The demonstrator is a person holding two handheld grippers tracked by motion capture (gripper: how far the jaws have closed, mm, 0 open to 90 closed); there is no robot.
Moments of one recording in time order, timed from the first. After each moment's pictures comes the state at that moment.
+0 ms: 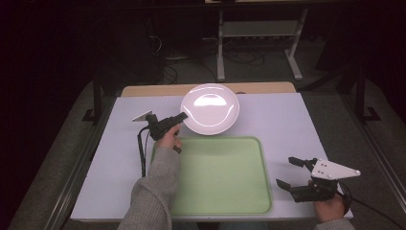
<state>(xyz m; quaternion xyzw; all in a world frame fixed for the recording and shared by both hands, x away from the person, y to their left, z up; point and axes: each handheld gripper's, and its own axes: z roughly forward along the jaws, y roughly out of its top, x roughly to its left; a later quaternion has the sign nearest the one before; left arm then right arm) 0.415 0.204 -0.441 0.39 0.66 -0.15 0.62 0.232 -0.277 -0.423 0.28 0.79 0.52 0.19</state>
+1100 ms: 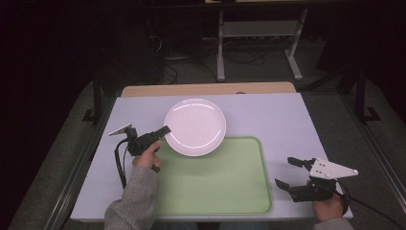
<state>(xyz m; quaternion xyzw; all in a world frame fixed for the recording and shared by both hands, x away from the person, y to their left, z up) 0.355 0.251 -0.433 0.43 0.64 -0.12 0.62 0.233 -0.274 -0.424 0.28 0.79 0.51 0.19</state>
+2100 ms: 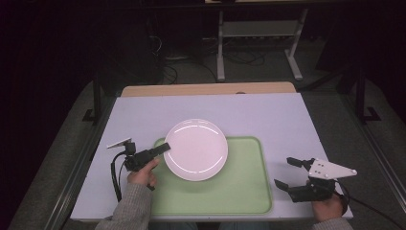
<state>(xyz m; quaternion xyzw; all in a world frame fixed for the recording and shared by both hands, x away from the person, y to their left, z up) 0.315 0.254 -0.444 0.49 0.62 -0.13 0.60 0.233 -0.272 -0.424 0.28 0.79 0.51 0.19</state>
